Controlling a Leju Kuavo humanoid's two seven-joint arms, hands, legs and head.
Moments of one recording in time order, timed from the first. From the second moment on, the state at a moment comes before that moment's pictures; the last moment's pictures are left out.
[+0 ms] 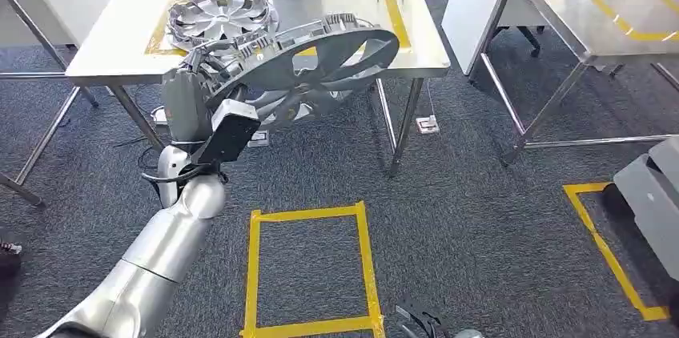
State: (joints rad) left arm -0.79 -0.27 -0.40 -0.73 -0.64 0.70 -0.51; right arm -0.19 0.06 -0.79 -0.21 1.02 0.51 -0.01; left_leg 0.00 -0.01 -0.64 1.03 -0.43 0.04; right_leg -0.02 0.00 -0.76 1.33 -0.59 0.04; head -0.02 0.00
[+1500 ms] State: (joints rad) left arm -0.70 -0.31 -0.20 -0.84 -1.04 0.70 -0.53; right arm -0.20 0.08 -0.79 -0.21 1.03 0.51 0.00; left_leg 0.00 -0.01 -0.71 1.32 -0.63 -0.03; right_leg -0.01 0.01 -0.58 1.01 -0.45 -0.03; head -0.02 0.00
